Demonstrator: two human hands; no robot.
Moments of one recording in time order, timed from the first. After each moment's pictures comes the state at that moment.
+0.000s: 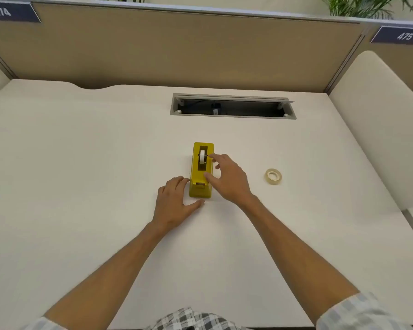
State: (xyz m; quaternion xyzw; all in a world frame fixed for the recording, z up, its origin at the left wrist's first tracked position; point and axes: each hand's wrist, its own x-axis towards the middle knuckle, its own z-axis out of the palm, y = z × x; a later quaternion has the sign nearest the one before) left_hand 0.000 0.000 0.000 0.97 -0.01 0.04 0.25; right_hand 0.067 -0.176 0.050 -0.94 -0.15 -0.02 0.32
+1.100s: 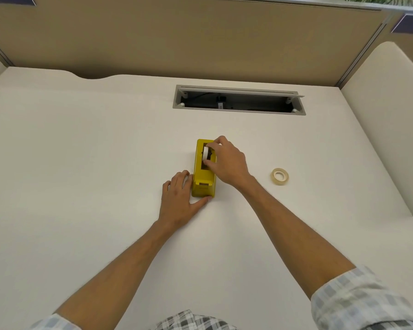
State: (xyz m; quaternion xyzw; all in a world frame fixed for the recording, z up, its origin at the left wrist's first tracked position) left_hand 0.011 -0.008 -0.010 0.98 -0.01 0.06 0.20; right_hand 0.112 -0.154 0.064 -0.97 -0.17 -0.01 0.20
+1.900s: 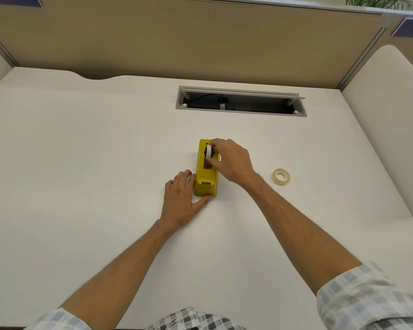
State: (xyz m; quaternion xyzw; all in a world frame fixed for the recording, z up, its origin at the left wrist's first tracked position) left_hand 0.010 -0.007 -0.010 0.98 -0.01 0.05 0.19; right_hand 0.111 -0.159 0.073 -0.96 -0.20 -0.03 0.19
